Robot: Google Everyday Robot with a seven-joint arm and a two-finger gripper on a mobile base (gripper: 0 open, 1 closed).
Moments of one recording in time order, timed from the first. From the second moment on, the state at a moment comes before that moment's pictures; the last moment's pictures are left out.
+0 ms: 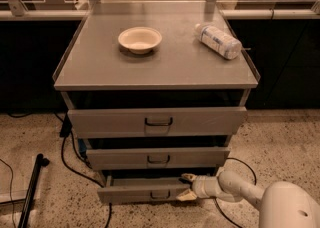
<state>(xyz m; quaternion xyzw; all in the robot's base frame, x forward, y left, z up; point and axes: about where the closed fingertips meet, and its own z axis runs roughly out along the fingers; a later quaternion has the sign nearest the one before) 0.576 -0.126 0.180 -0.54 0.73 0.22 0.36</state>
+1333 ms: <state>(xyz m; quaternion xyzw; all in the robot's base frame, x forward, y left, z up) 0.514 -0.155 0.187 -0.55 0.71 0.23 0.37</state>
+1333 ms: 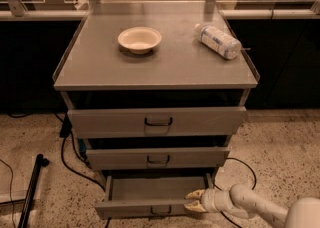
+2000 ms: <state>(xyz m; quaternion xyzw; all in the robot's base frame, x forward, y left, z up) 0.507 -0.161 0.191 -0.56 0.71 0.22 0.37</state>
